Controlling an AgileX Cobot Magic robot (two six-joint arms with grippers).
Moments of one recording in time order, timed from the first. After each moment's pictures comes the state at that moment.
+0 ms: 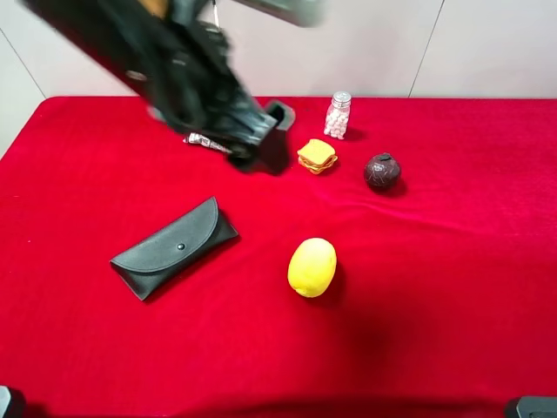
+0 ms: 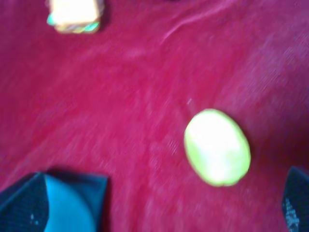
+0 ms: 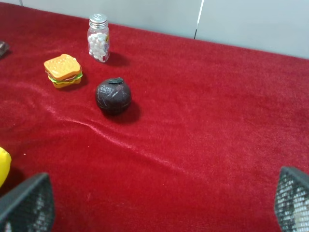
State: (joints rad) left arm -0.86 1.44 -1.11 0.00 0.69 -0.10; right arm 0.07 -0.01 -0.50 0.11 1.03 -0.17
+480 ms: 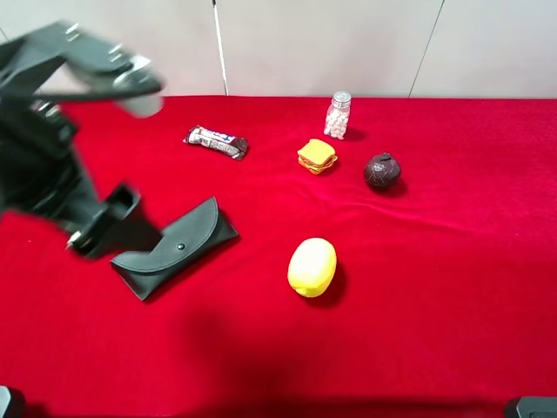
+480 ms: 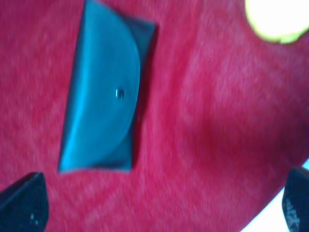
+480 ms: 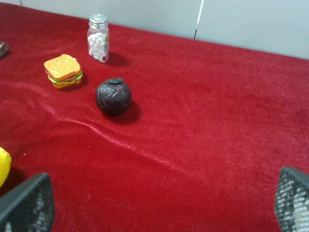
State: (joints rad) left arm -0.79 1.07 -0.75 0.00 0.81 -0.17; right arm 0.07 -0.01 -0.50 0.11 1.03 -0.17
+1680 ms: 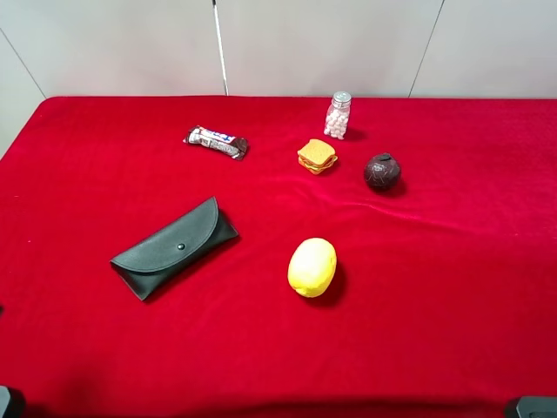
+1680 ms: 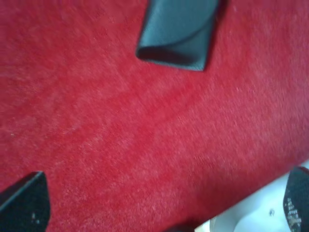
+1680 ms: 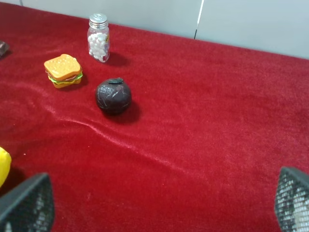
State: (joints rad) left arm -0.70 0.43 -0.49 0.13 1.07 -0.25; right arm 0.07 -0.01 -0.50 0.11 1.03 -0.17
